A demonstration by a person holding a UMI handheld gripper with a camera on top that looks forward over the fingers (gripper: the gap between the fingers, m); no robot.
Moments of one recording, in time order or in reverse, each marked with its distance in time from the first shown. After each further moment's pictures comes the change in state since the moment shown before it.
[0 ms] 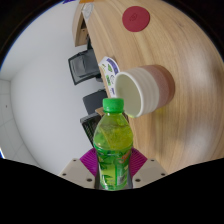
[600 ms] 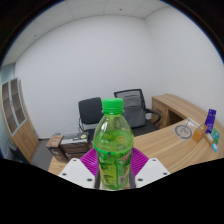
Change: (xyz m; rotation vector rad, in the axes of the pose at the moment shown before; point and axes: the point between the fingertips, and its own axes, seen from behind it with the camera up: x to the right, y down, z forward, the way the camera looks) arm -0.138 -0.110 -0.088 0.277 0.287 -1.642
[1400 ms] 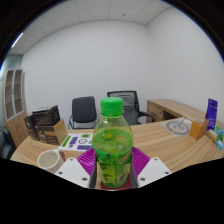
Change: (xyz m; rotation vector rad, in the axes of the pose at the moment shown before) arm 0.143 0.109 0.070 0.124 -0.011 -0.103
